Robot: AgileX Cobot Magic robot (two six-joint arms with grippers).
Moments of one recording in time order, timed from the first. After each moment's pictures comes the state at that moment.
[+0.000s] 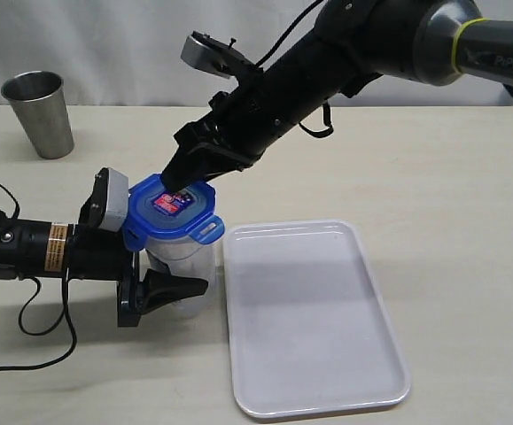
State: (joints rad) left arm -0.16 2.14 -0.79 1.36 -1.14 -0.34; right arm 0.49 2.12 -1.70 0.83 1.11 -0.67
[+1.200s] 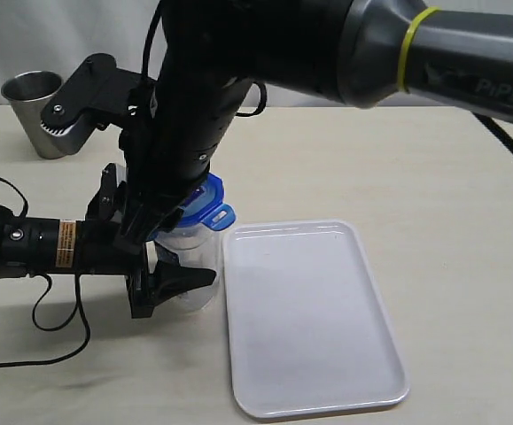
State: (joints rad) left arm -0.18 2.14 -0.79 1.28 -1.10 -0.37; right arm 0.85 1.96 -1.74 0.04 0.99 -0.45
